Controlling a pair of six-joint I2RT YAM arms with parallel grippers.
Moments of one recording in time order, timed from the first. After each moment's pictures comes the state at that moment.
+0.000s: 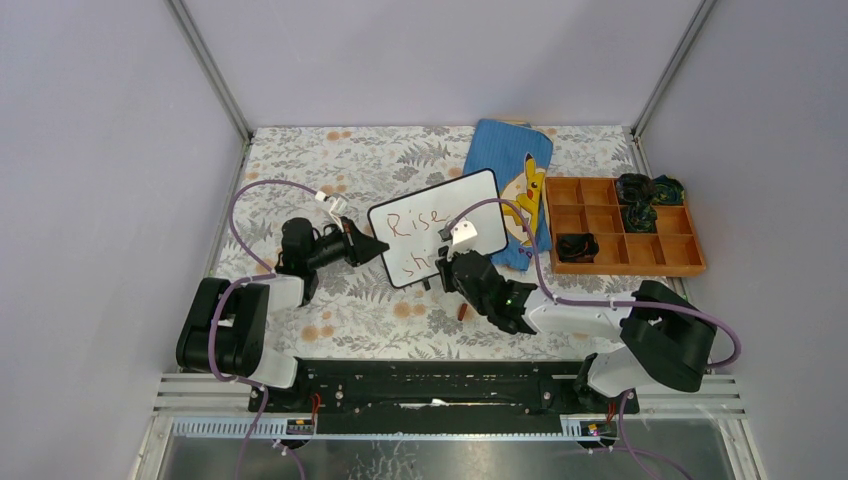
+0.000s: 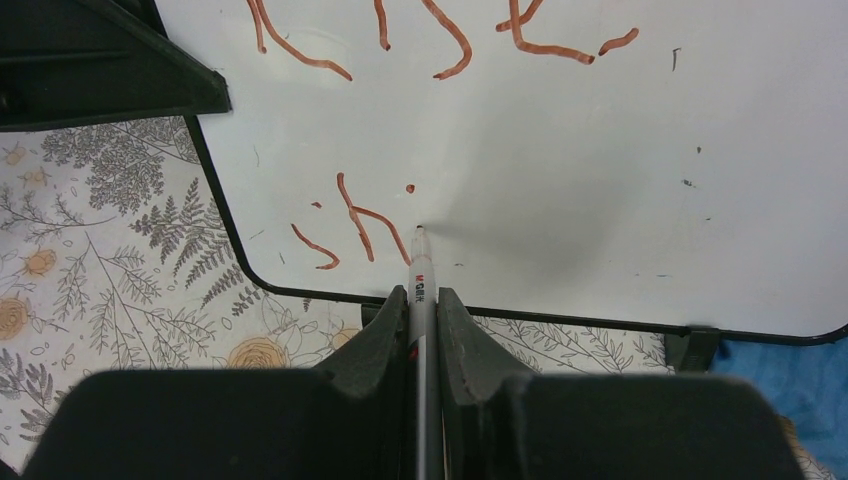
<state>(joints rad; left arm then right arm) -0.10 1.46 0.41 0.82 0.85 -0.45 1.02 1.43 0.66 0.35 0.45 0.30</state>
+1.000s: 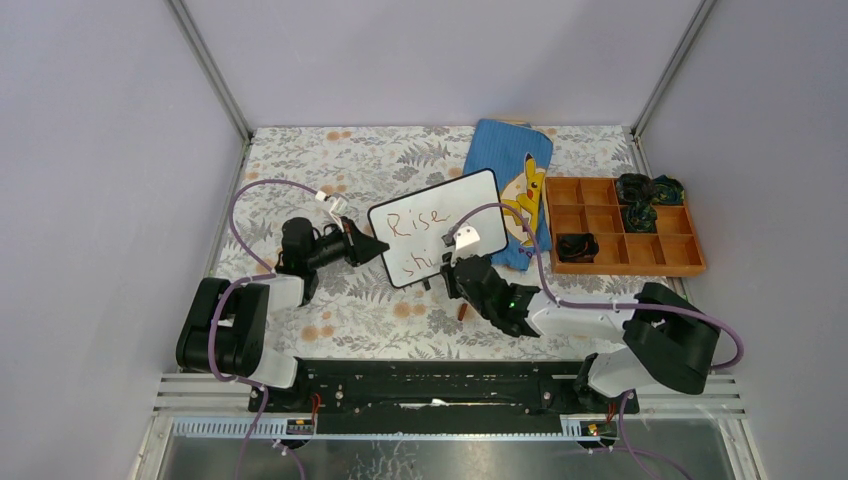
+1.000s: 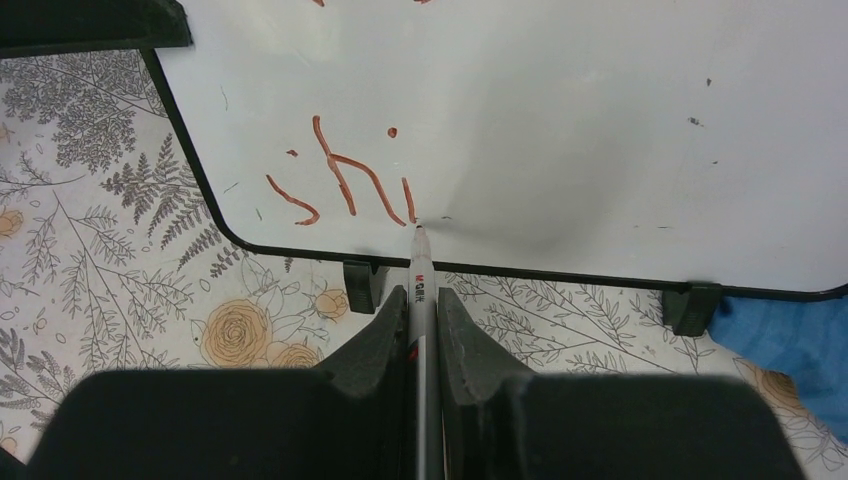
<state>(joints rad) -0.11 1.46 0.41 0.81 0.85 -0.44 1.02 1.43 0.62 0.31 0.44 0.32</state>
